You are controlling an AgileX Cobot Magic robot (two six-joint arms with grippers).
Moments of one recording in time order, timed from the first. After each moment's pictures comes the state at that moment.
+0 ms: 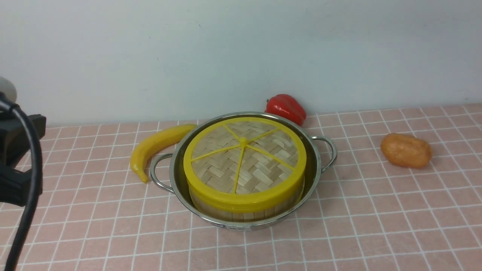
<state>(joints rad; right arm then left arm) 0.56 1.96 -2.47 0.03 1.23 -0.04 -0.28 0.71 -0.87 0.14 0.66 0.08</state>
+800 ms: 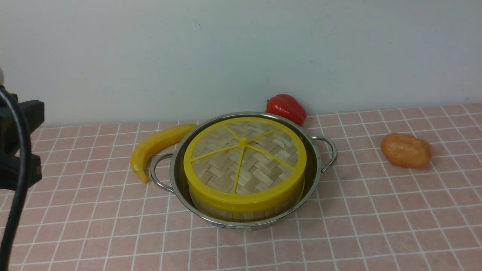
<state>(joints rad) 0.56 1.63 -2.48 0.07 1.23 0.01 -0.28 0.71 -0.87 0.14 0.60 0.04</state>
